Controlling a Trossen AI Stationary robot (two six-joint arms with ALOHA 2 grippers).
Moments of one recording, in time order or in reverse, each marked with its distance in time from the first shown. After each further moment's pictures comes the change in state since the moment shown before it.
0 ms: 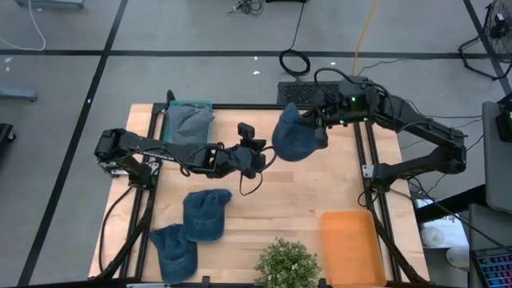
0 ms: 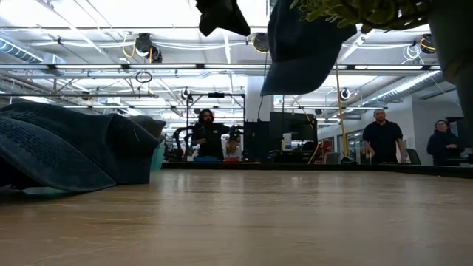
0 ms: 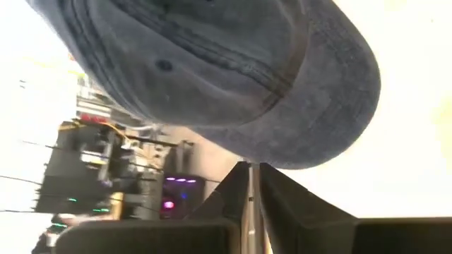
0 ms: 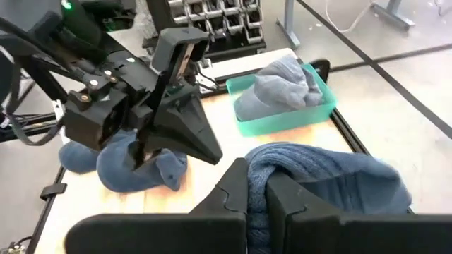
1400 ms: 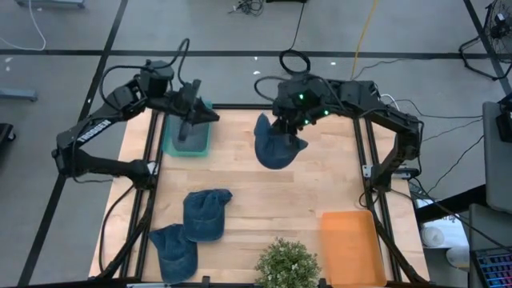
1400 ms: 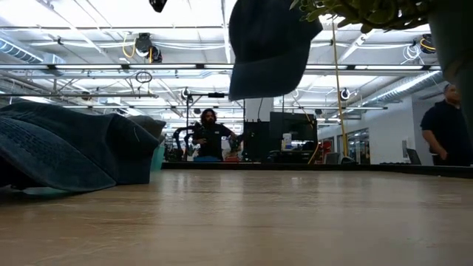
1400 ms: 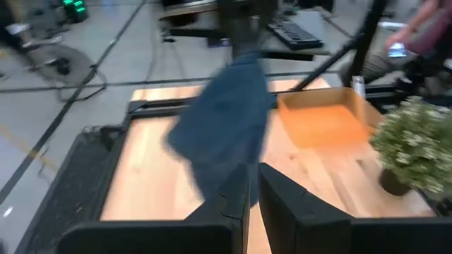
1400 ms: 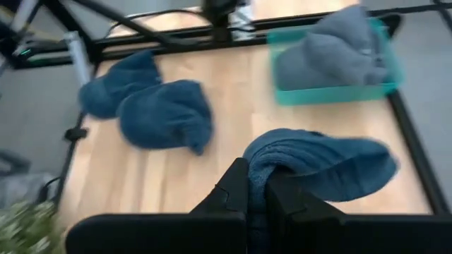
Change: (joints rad) left arm 0.691 -0.495 0.000 -0.416 1.389 -0.422; right arm 0.131 0.492 0.632 -0.428 -0.004 -0.089
